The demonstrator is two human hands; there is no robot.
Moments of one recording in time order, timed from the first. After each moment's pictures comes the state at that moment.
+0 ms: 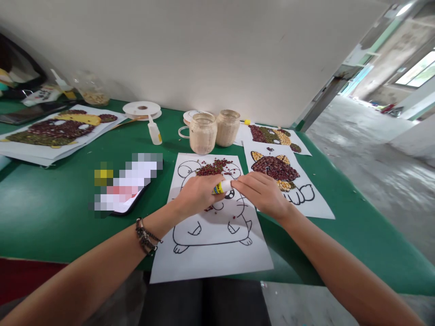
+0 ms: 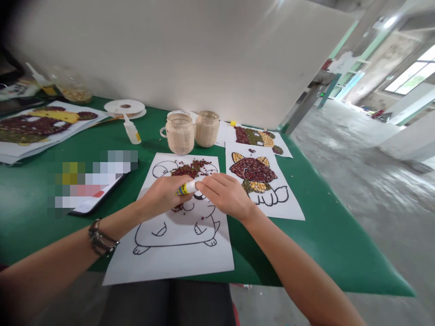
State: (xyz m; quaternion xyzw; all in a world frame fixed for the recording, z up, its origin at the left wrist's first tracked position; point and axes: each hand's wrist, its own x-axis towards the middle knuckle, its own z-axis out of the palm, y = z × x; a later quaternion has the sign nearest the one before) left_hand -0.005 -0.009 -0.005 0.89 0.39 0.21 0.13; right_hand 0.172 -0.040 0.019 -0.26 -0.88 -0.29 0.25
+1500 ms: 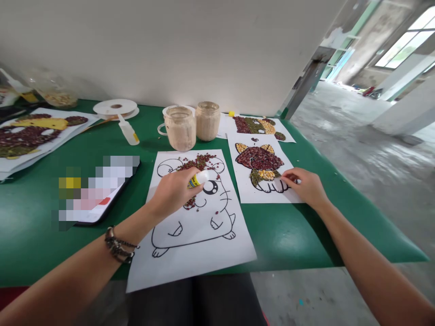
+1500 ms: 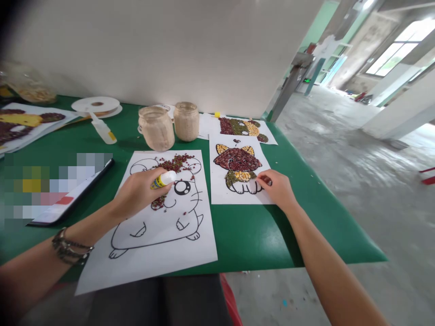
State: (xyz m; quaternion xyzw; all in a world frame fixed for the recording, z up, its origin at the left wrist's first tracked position) left_hand -0.001 -0.012 -0.001 0.85 0.47 0.20 0.10; right_hand 0.326 -0.067 -0.017 -0.66 -0.69 -0.06 0.27
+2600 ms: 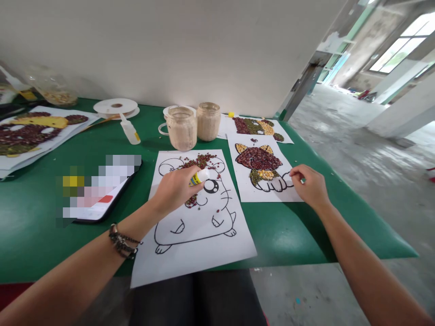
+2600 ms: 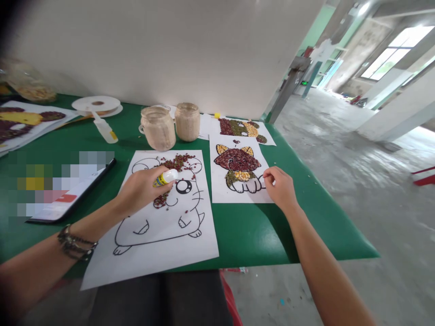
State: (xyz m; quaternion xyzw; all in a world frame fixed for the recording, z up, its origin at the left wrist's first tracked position) left_hand -0.003 -0.011 0.000 0.85 0.47 0.19 0.11; right_hand 0.316 -0.076 -0.005 -0.65 -0.68 -0.17 0.29
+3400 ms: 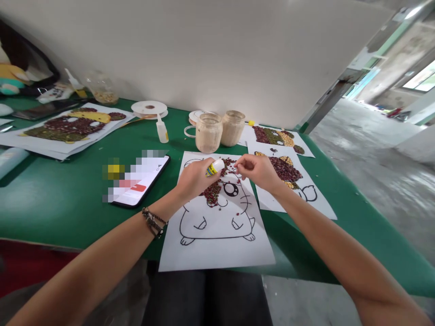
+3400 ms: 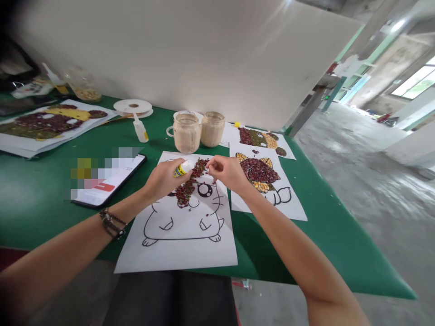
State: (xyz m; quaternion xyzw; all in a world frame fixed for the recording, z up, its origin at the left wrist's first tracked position) left_hand -0.017 0.006 -0.004 0.81 0.49 0.30 0.12; right_hand 0.163 -0.005 0.024 -0.53 -0.74 0.24 0.33
